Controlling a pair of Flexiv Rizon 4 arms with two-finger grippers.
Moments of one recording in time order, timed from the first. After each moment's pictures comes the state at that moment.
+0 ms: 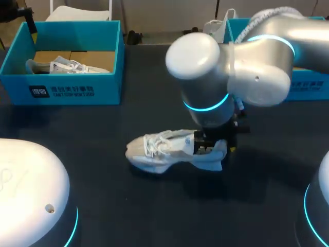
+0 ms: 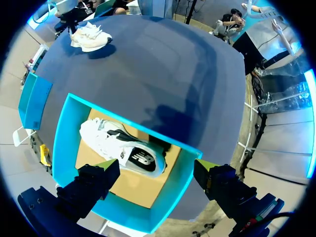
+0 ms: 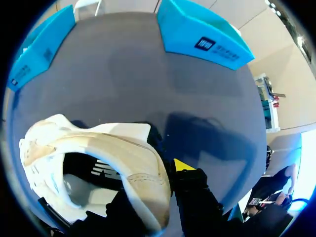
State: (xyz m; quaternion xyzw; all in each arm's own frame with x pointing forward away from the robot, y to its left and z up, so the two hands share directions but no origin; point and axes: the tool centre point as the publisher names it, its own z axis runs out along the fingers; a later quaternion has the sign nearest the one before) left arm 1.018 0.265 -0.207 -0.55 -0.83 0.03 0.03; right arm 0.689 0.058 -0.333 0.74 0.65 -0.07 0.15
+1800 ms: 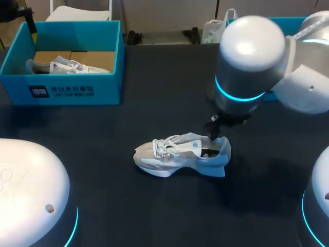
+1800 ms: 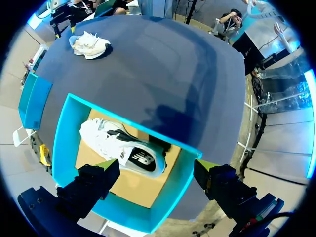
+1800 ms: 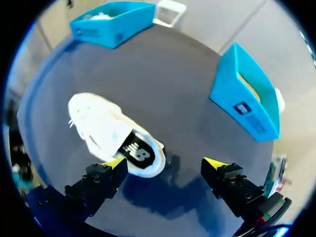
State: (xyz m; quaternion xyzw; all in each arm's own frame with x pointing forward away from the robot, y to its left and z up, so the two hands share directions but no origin) left arm 1.018 0.264 -0.207 -0.55 -0.83 0.03 0.03; right arm 0.720 0.055 -0.278 0.49 0.86 0.04 0.14
